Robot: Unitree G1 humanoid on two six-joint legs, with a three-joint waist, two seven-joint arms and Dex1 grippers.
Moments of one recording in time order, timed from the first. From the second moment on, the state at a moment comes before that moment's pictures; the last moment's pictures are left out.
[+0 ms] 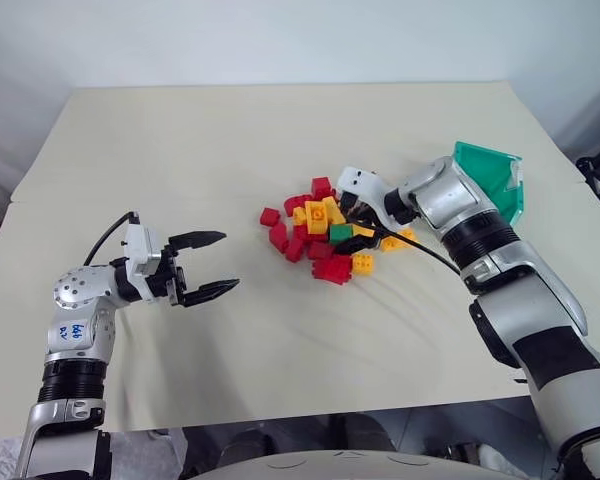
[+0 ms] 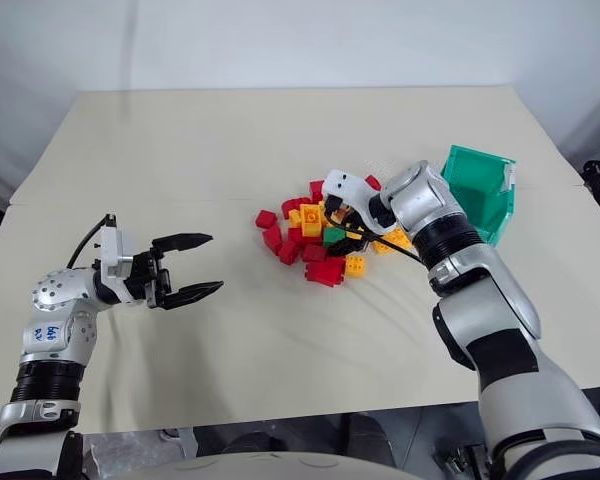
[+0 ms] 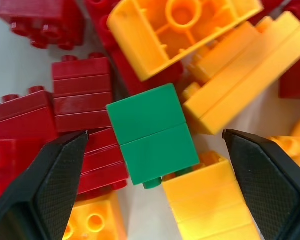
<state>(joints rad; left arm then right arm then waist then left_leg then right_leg) -0.42 0.59 0.18 0.28 -0.47 -0.08 -1.27 -1.28 -0.42 0.51 0.83 -0.07 0.59 1.20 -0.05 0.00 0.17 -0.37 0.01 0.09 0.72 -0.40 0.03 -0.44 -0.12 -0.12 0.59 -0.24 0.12</state>
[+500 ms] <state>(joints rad) -0.44 0.56 0.17 0.29 -0.47 -0.07 -1.26 -1.22 -0.48 0.41 0.63 -0.07 0.69 1.18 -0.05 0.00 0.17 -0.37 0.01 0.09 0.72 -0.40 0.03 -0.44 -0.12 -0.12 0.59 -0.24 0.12</state>
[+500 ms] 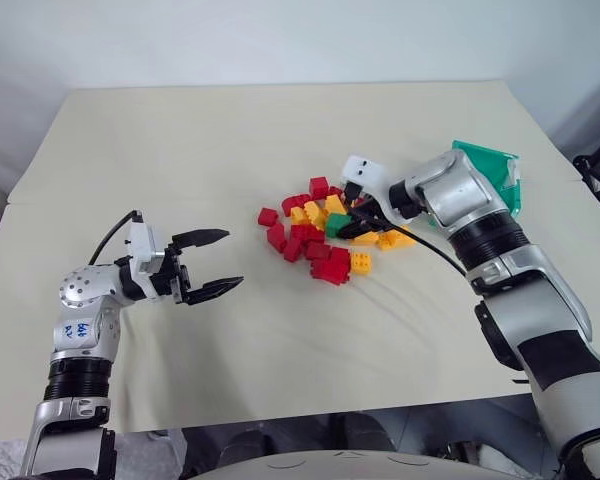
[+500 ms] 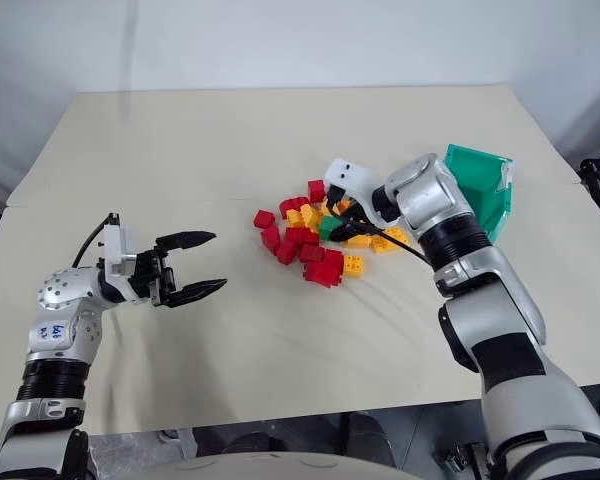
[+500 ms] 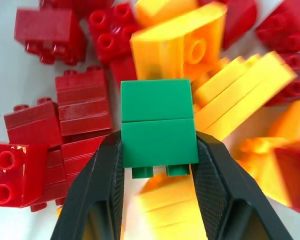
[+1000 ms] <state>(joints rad) -0.63 0.40 0.00 0.29 -0.39 0.00 -1.16 -0.81 -0.79 -0.09 0.03 0.06 0.85 0.93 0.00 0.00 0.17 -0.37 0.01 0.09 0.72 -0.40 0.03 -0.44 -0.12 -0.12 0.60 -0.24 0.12</state>
